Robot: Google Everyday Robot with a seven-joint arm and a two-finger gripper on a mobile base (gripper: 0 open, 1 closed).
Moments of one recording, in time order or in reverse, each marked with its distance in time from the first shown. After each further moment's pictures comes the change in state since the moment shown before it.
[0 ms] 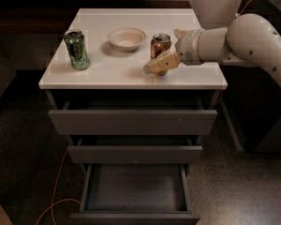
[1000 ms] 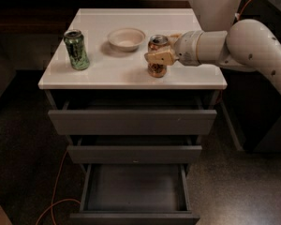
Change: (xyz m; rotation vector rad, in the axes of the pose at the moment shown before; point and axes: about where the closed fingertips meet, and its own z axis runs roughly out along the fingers) arm -0.006 0.000 0.006 -0.005 -0.073 0.022
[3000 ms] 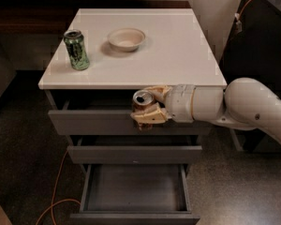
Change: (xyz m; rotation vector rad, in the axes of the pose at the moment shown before) arm 0.061 0.166 -0.027 -0.211 -0.049 -0.126
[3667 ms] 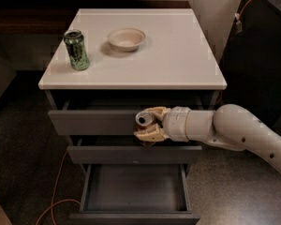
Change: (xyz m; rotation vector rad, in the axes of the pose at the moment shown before) arm 0.081 0.014 0.020 0.044 0.087 -0.007
